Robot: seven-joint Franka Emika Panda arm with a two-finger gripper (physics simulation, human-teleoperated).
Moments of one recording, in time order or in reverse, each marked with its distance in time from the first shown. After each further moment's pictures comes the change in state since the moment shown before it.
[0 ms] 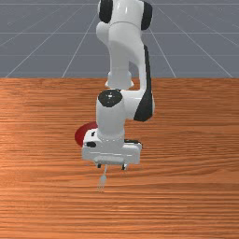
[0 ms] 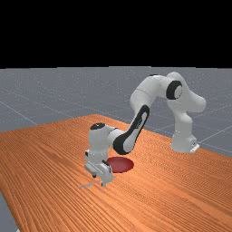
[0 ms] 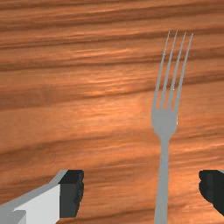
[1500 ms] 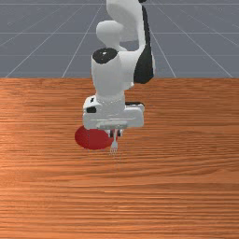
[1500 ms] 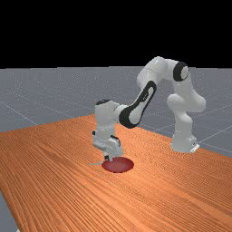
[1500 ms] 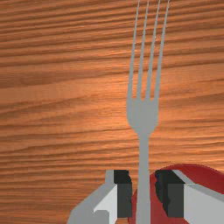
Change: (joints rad) arm 0.006 -0.332 0.007 -0.260 0.035 -0.103 -0.094
